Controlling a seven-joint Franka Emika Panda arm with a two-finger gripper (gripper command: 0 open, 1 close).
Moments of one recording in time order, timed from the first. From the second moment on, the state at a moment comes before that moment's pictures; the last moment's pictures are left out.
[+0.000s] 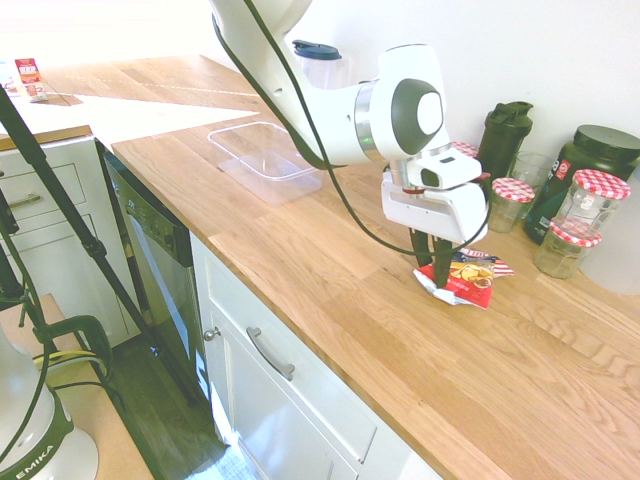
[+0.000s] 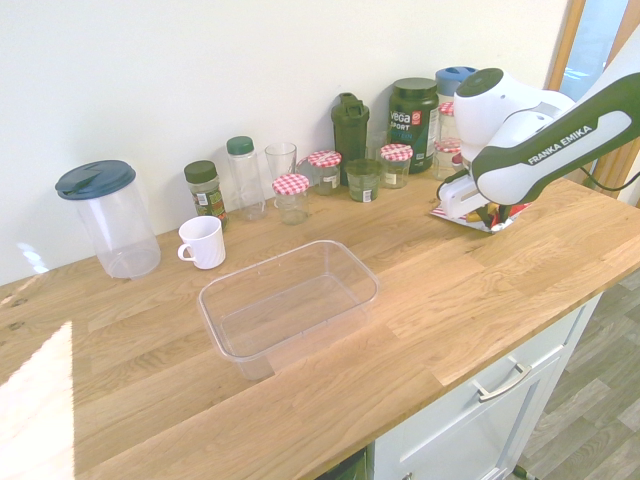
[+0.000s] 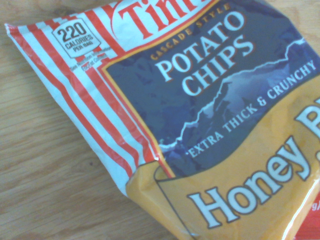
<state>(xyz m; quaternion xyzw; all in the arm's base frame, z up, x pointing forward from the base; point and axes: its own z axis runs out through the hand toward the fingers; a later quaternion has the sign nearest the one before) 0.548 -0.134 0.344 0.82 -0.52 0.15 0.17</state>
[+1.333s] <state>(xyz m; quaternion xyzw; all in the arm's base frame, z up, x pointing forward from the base) 0.455 0.149 0.508 0.84 -0.43 0.30 0.14</state>
